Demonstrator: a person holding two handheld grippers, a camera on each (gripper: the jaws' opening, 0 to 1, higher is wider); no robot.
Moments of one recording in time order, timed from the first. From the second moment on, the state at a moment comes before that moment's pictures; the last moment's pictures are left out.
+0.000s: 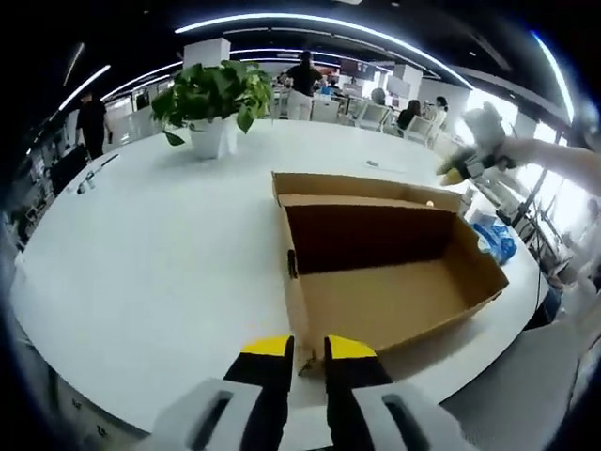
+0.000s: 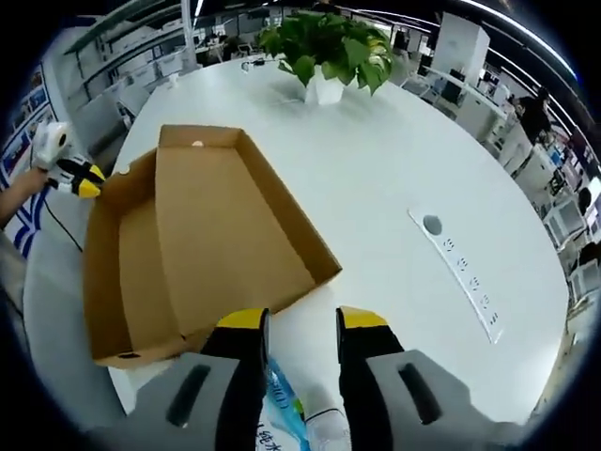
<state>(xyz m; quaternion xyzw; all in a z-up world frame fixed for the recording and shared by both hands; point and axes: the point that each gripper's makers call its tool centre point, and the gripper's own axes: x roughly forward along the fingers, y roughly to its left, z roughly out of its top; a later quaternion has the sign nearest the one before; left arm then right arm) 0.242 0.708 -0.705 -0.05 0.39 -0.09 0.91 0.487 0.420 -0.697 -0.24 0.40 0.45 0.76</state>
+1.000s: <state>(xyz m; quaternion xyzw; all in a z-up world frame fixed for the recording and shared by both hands) 0.242 0.709 -0.708 -0.10 0.40 -0.07 0.91 0.502 0.439 -0.741 -0.04 0.50 0.31 0.81</state>
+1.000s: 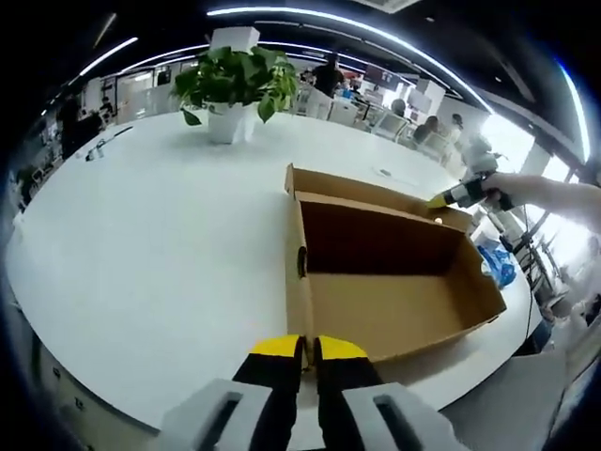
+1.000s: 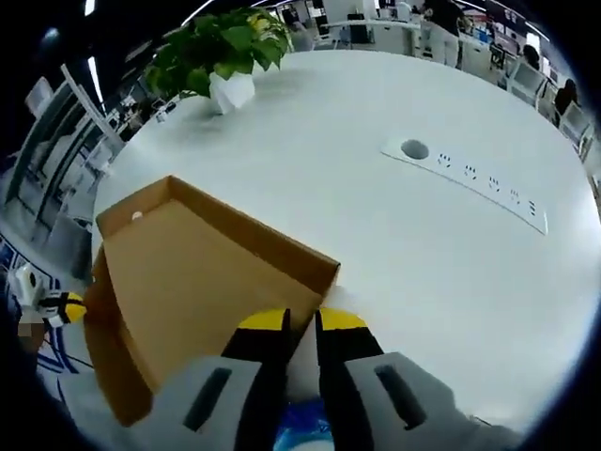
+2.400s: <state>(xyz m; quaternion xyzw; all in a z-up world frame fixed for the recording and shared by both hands) 0.240 0.706 -0.708 -0.10 0.40 -0.06 0.91 0.495 0.432 -0.684 0.00 0.45 0.30 0.84</state>
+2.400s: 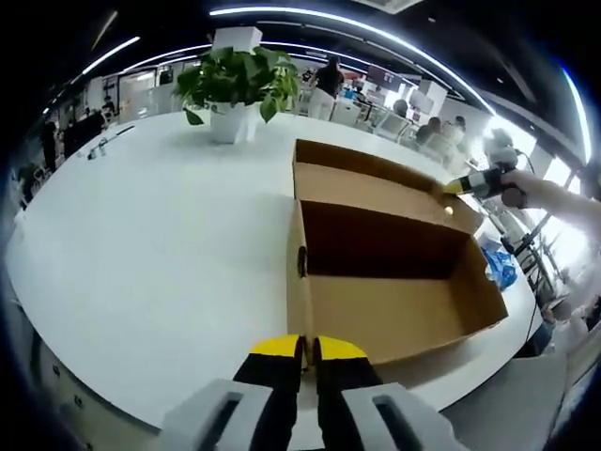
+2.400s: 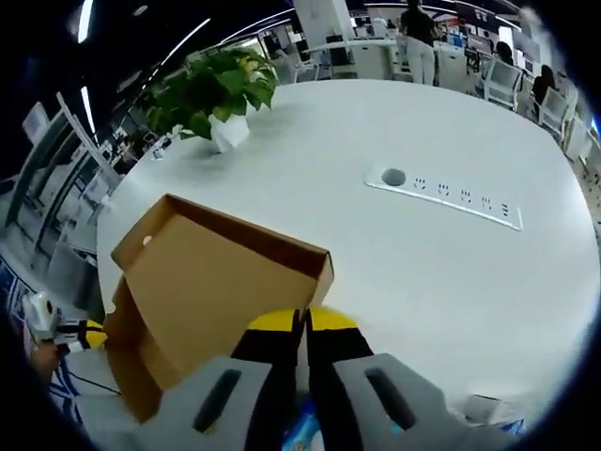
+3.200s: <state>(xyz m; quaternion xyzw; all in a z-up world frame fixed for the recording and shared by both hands) 0.240 0.706 -0.707 -0.11 0.39 -0.06 0.91 0.477 0.430 -0.636 0.02 0.38 0.32 0.87</state>
